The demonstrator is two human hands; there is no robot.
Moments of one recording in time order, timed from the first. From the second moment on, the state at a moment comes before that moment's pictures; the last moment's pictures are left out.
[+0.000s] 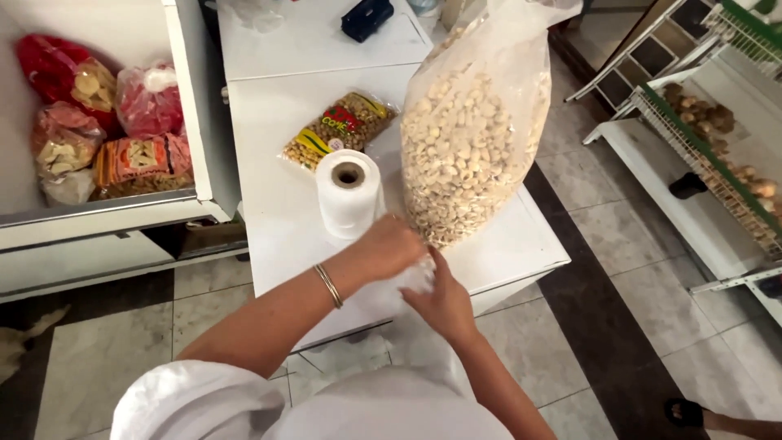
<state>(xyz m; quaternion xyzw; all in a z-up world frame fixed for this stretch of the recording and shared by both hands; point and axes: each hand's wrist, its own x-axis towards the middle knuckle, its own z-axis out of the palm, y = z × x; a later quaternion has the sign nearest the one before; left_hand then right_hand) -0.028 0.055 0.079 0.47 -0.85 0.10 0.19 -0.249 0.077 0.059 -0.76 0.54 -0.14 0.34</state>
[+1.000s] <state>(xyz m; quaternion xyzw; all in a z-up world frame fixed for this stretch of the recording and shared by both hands) 0.060 -0.014 0.075 0.62 -0.76 0.17 0.01 -0.353 0.127 0.017 -0.90 0.23 -0.32 0.18</state>
